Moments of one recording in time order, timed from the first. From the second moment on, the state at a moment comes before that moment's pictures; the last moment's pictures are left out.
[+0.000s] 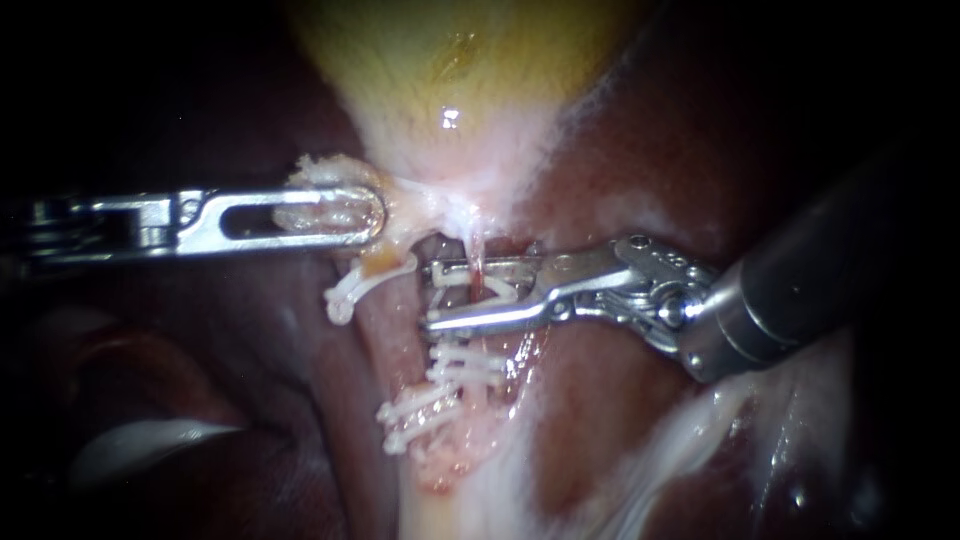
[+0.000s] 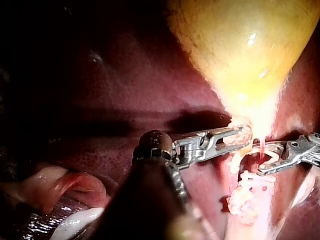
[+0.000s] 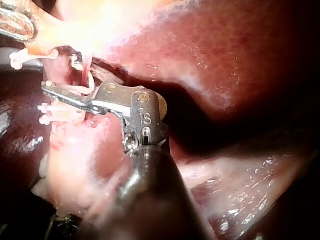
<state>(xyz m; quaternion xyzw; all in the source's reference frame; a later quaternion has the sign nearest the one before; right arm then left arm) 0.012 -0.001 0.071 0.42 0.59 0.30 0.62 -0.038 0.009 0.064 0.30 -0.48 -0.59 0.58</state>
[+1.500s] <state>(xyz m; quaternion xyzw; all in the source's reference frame) 0.012 0.000 0.067 0.45 0.60 0.32 0.58 -0.038 0.009 0.064 0.30 -0.48 -0.59 0.58</state>
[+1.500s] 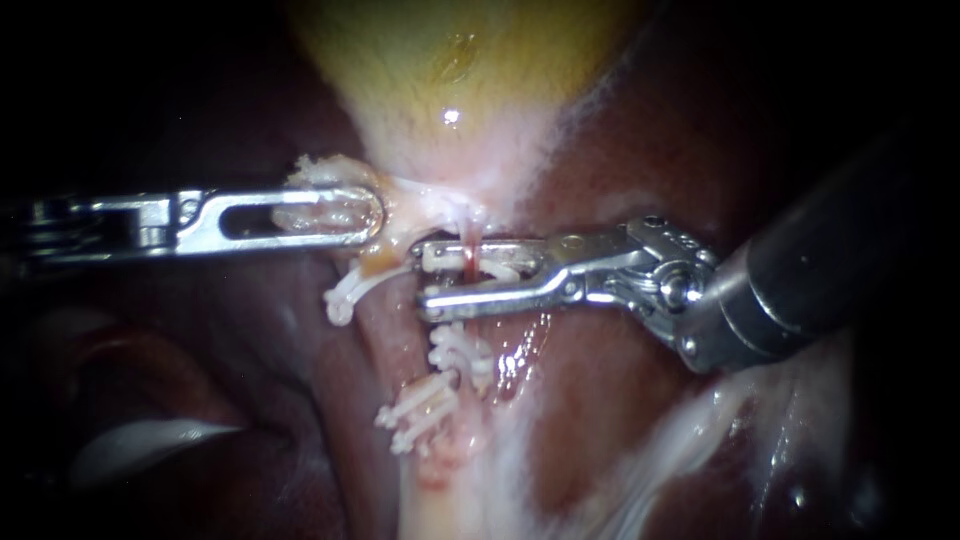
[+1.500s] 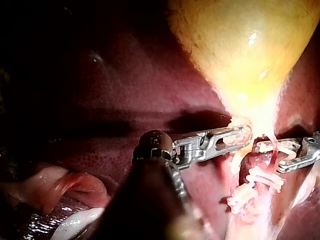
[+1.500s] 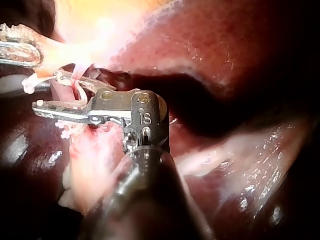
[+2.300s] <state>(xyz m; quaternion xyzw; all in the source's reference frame) 0.011 0.000 0.068 0.44 0.58 0.31 0.61 -0.038 0.009 0.064 0.30 -0.48 -0.59 0.58</state>
